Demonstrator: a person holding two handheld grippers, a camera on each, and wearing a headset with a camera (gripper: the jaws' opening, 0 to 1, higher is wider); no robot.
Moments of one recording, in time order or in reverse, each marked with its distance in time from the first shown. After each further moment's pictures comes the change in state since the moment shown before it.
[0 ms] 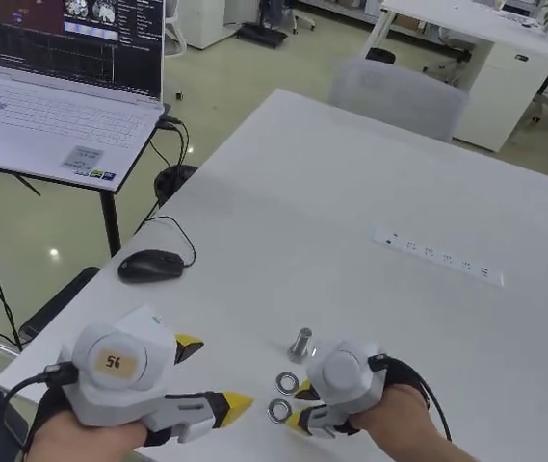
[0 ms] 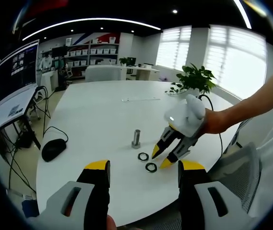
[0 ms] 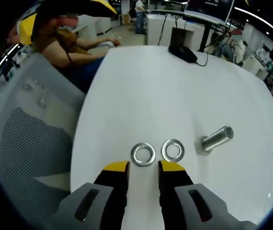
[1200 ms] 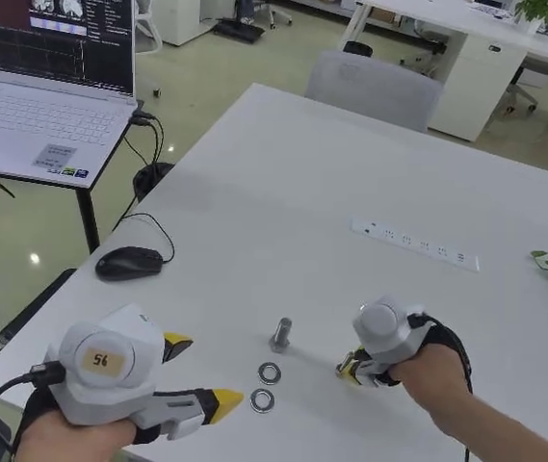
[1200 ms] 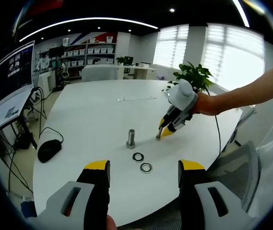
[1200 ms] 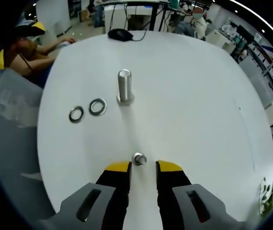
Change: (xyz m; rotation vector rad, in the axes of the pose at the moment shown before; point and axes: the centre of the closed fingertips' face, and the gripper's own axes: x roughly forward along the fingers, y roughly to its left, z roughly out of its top) left arm 0.007 -0.015 0.000 0.014 0.010 -0.021; right arm -0.072 -0.094 -0.080 0.214 0.095 -0.264
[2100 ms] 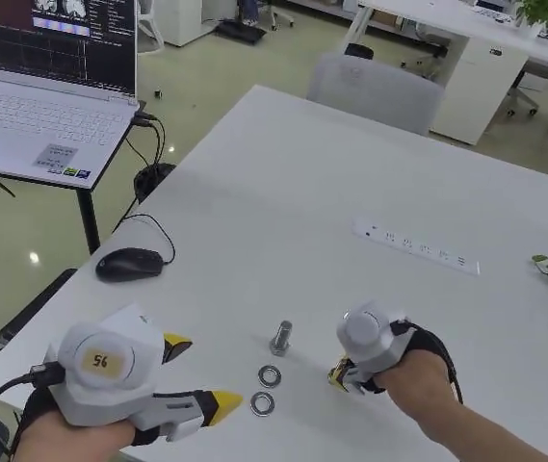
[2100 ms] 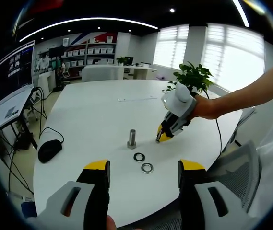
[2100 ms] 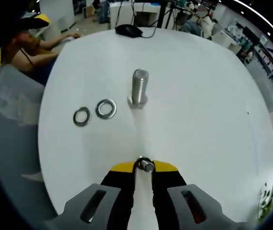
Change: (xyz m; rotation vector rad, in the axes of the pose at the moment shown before) left arm 0.000 0.003 0.000 0.001 0.000 0.001; right arm 0.021 0.022 0.008 -0.028 0.044 0.032
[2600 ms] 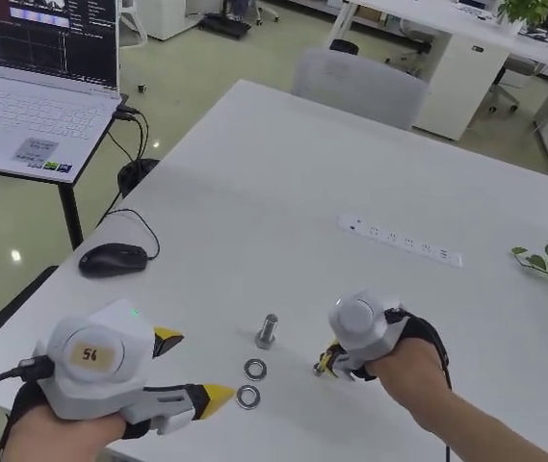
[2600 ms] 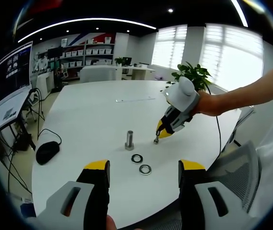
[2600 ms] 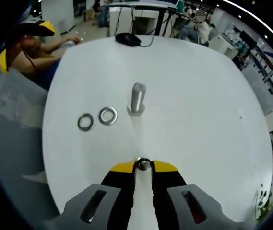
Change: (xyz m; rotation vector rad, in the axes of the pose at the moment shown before) left arm 0.004 -0.005 0.002 0.008 -0.005 -0.013; right arm -0.019 -0.002 0.011 -0.007 -0.043 -0.030
